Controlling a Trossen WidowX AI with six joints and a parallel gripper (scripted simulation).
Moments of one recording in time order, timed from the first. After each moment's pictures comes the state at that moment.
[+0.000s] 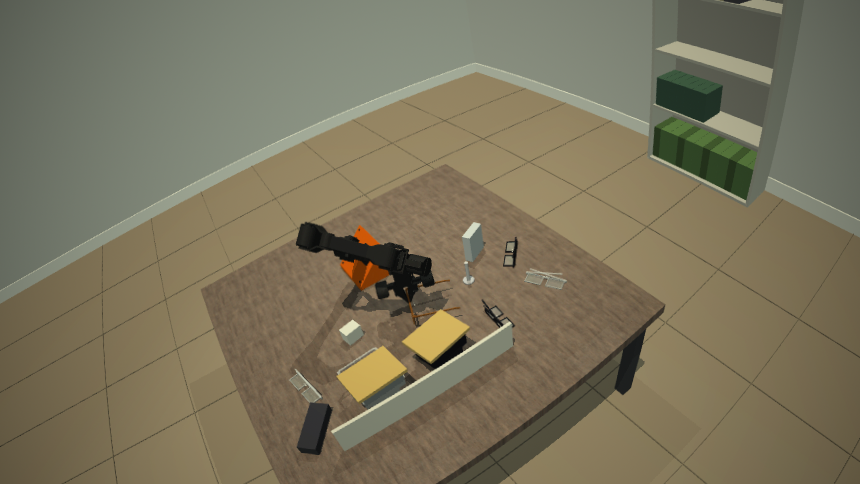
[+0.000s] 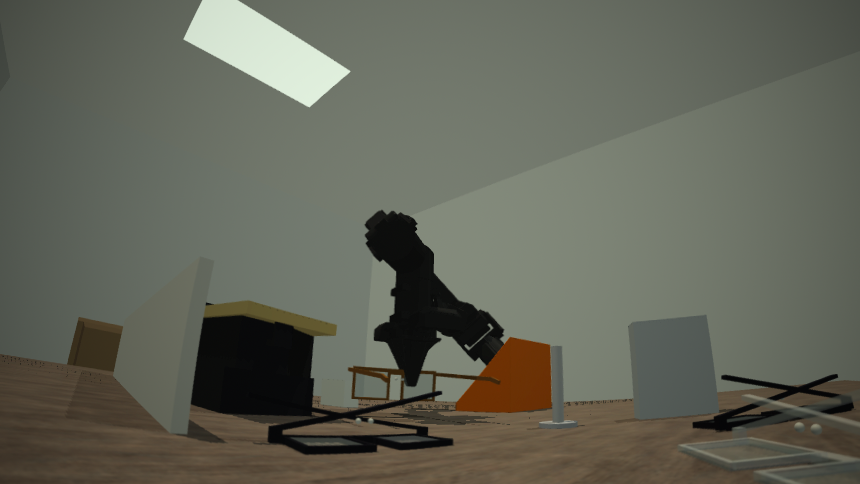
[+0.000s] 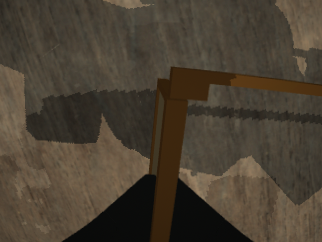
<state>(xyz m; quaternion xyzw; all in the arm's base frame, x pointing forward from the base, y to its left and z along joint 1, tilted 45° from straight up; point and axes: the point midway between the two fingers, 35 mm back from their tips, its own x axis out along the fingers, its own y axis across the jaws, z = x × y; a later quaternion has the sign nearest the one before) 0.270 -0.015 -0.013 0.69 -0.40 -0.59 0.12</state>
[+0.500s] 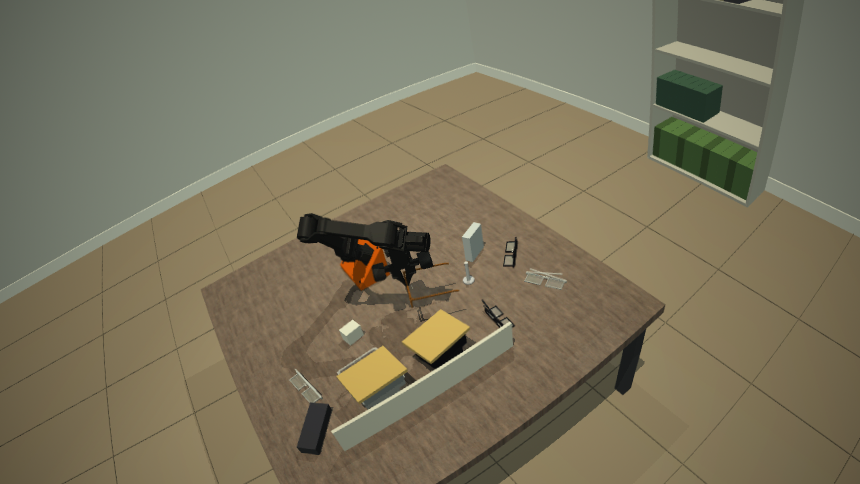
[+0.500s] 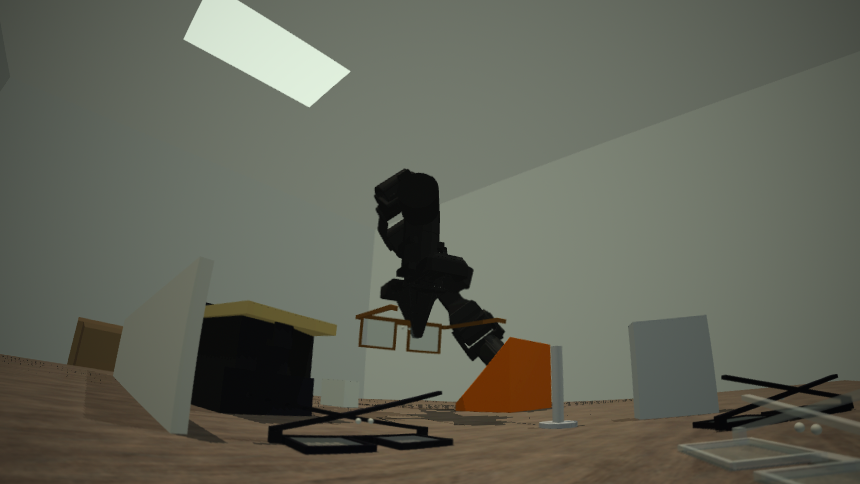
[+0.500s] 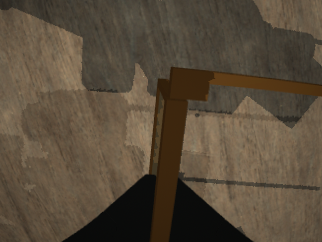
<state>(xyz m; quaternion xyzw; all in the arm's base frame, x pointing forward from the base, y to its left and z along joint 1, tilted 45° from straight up) 0.271 0.041 0.032 0.69 -0.40 -0.59 0.13</state>
